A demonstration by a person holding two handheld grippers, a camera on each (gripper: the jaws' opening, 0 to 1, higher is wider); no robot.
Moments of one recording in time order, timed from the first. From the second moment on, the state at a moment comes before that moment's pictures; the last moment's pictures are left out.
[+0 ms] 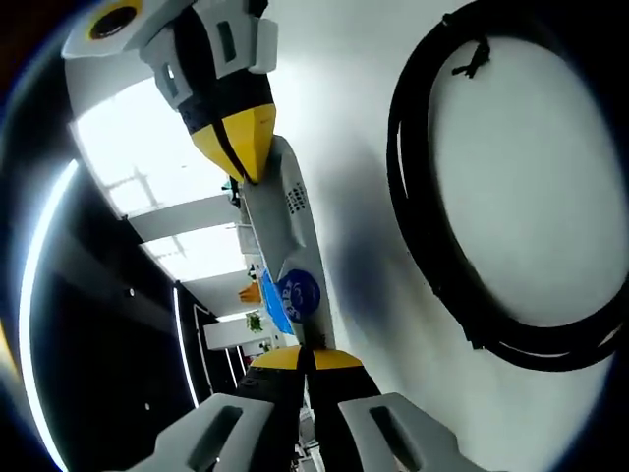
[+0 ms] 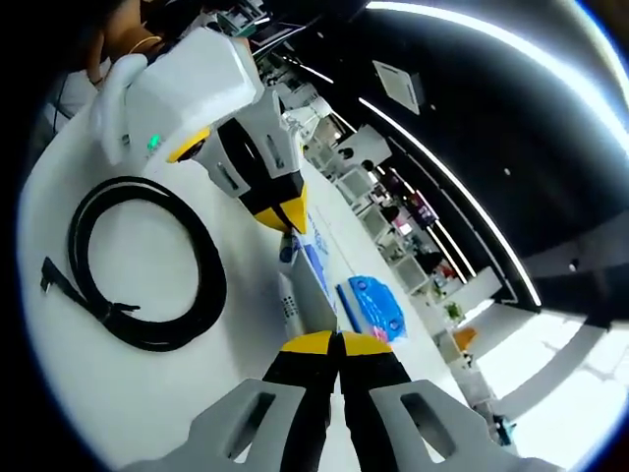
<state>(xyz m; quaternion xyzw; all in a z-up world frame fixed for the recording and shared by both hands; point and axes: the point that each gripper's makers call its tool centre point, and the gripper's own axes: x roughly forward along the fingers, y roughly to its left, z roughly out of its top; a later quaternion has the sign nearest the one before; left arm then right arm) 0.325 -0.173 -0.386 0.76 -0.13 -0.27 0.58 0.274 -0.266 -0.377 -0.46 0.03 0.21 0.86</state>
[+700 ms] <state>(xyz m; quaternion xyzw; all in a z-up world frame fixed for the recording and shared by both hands) 0.302 -0.179 -0.382 0.76 -0.15 -0.26 0.58 0.275 -0.276 -0.372 -0.48 0.00 0.18 0.86</state>
